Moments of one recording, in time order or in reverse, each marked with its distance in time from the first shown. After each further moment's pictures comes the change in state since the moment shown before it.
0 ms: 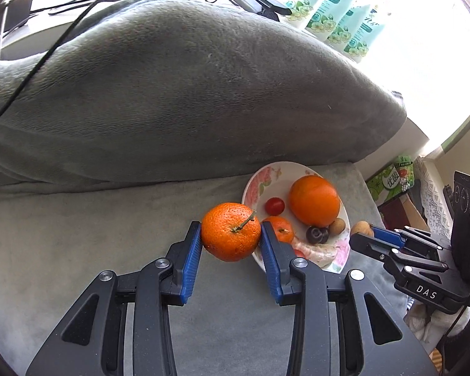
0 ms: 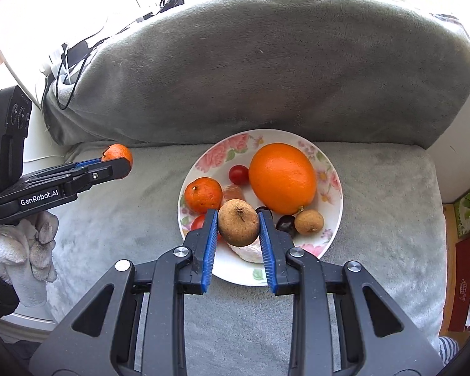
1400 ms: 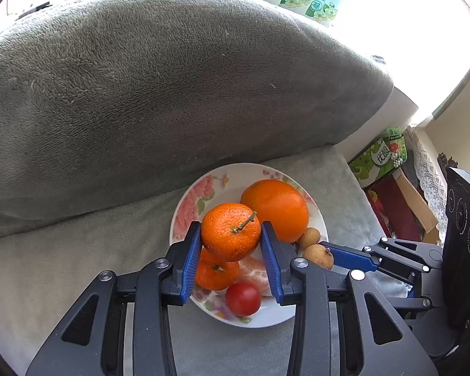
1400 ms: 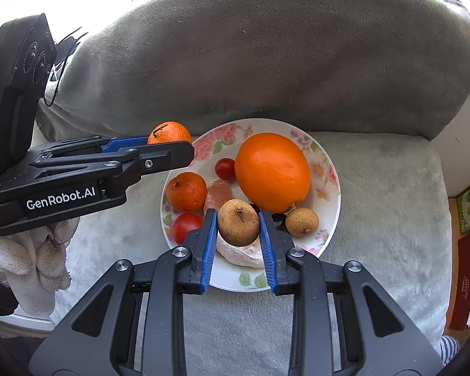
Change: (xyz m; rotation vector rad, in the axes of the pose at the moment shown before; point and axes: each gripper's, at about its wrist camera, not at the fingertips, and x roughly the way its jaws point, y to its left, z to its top) left arm 0.046 -0.060 0.023 0.126 0.080 -0.033; right arm 0.027 -0.009 0.004 0.014 0.032 -0.004
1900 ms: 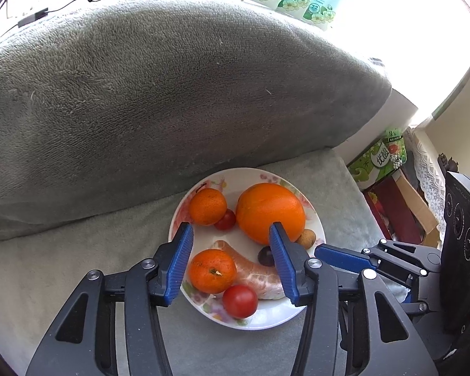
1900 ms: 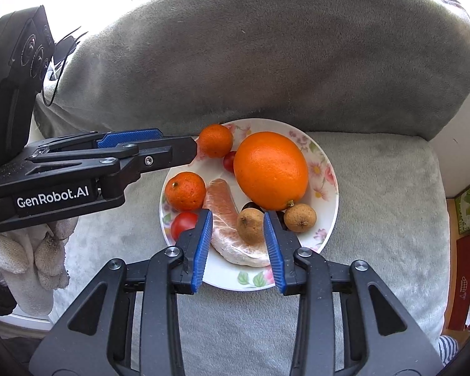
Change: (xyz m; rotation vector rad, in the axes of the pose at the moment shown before) left arm 0.001 -0.006 0.003 0.007 -0.013 0.005; right arm 0.000 0.002 -0.001 -0.003 0.004 -0.011
